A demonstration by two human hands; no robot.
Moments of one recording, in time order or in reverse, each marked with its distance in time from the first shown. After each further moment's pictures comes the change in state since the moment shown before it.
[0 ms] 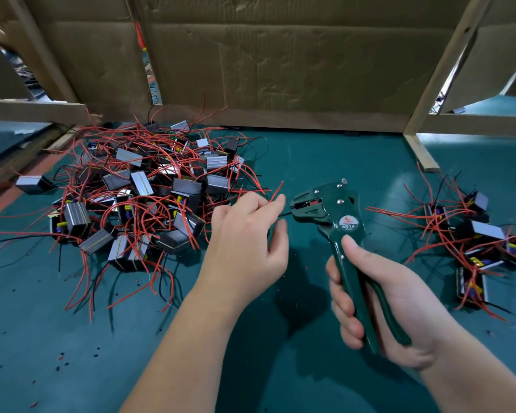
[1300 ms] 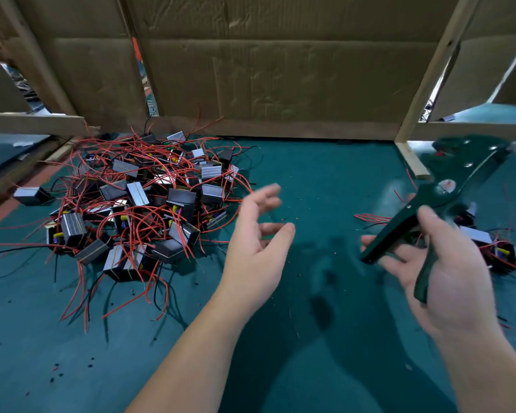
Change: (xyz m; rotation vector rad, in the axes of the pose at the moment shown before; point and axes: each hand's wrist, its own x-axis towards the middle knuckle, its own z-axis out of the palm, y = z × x) left_hand -0.002 0.017 0.017 -0.875 -0.035 -0.371; right_hand 0.001 -0.021 -0.033 0.109 0.418 -0.703
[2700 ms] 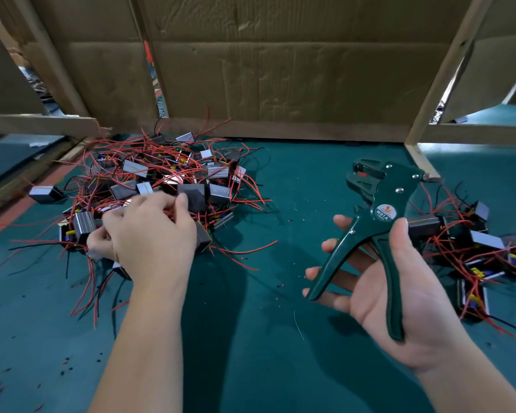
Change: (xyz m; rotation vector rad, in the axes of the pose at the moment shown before) left_hand 0.022 0.009 -0.085 1.087 0.752 -0.121; right_hand -0.018 0.020 0.023 0.205 -0.356 0.421
